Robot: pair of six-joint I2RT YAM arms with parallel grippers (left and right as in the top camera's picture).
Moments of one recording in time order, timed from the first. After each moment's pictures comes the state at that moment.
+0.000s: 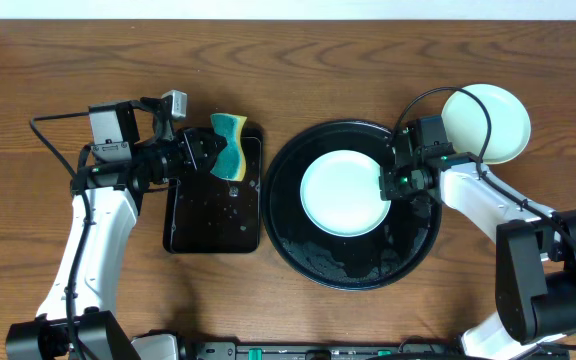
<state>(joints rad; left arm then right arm) 0.13 1.42 0.95 -0.42 0.84 -0.25 0.22 1.77 0.94 -0.41 -0.21 0.14</state>
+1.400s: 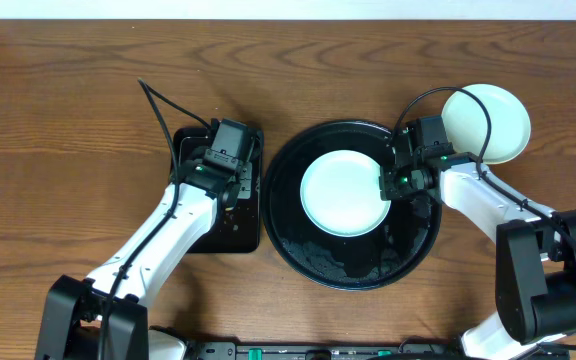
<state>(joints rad) -0.37 1.51 0.95 -0.59 -0.32 -0.27 0.22 1.77 0.94 -0.41 -0.21 0.14</state>
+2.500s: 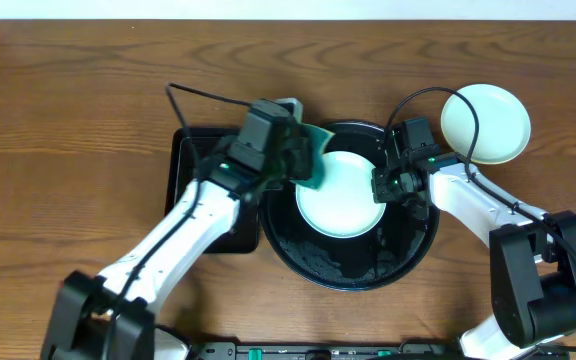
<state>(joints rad) -0.51 1.56 1.05 -0.30 0.24 -0.56 0.28 1.77 0.95 -0.44 -0.14 0.19</state>
